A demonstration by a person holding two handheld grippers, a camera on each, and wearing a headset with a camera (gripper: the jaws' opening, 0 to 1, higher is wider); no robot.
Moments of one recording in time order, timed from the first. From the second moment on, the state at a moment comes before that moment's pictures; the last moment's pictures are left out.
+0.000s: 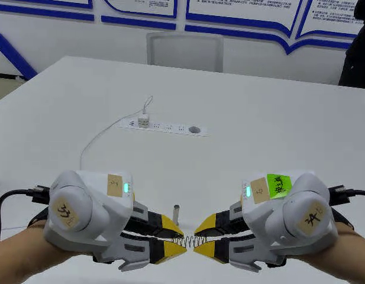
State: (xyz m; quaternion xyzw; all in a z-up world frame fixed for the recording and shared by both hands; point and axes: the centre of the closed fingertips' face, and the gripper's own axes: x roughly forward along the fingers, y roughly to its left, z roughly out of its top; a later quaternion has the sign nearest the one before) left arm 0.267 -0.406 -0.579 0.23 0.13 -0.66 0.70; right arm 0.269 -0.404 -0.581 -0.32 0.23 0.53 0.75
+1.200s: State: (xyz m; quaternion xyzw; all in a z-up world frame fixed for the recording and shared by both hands) left arm 0.269 -0.398 -0.567 0.19 0.11 -0.66 0.71; right arm 0.271 -0.395 -0.561 -0.21 0.22 0.54 0.78
